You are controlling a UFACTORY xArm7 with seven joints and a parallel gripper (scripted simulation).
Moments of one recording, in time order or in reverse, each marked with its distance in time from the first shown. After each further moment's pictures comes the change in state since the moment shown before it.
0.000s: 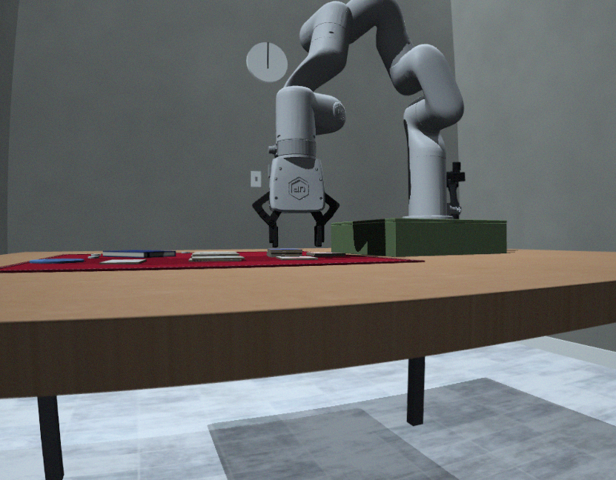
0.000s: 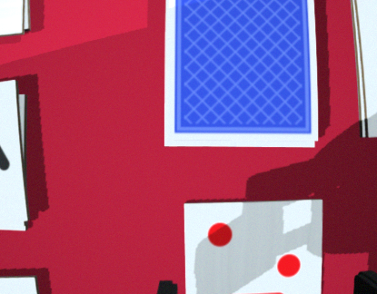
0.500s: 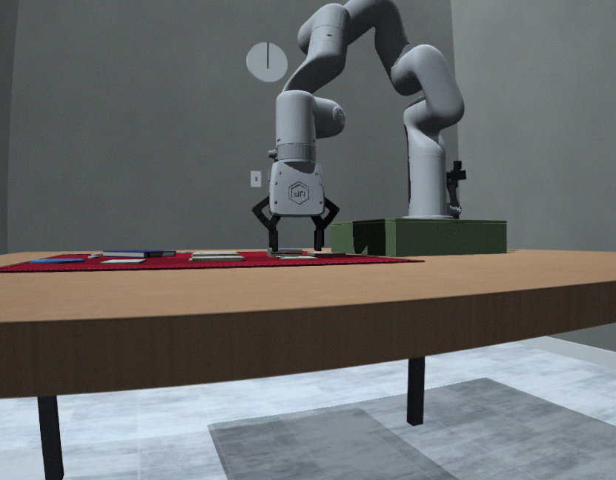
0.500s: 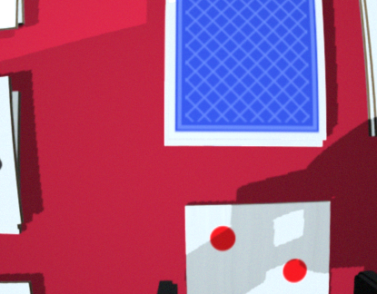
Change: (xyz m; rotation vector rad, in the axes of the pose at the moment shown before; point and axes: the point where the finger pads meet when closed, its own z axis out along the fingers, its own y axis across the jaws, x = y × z) arm 0.000 0.000 0.008 0.001 0.000 0.000
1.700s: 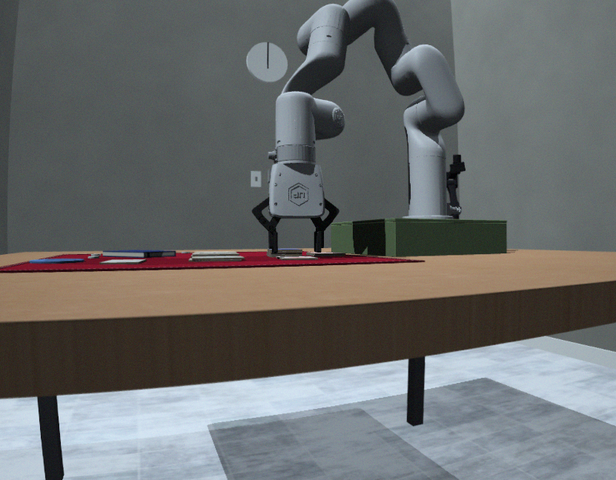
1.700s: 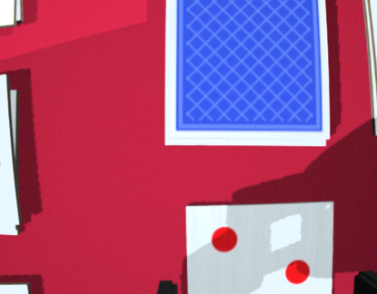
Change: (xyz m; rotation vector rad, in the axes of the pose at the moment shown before) arm 0.000 0.000 0.003 0.000 0.000 0.000
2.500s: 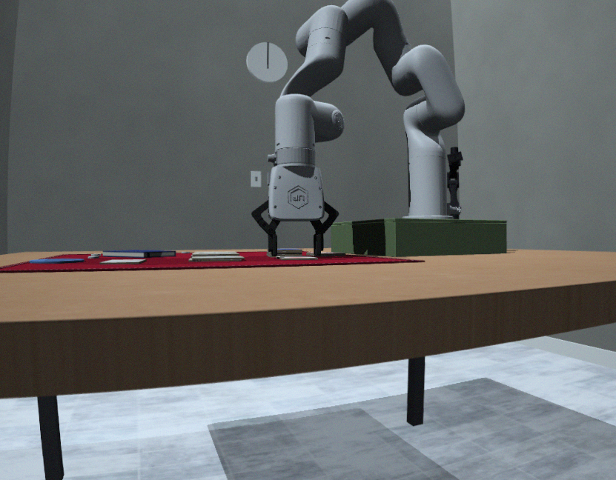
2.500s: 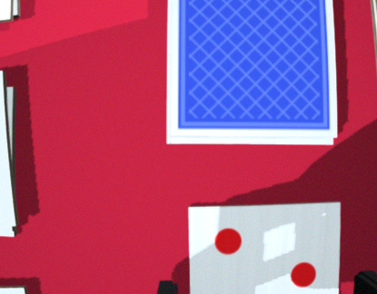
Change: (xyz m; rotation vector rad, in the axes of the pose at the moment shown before) arm 0.000 -0.001 0.005 0.000 0.000 0.000
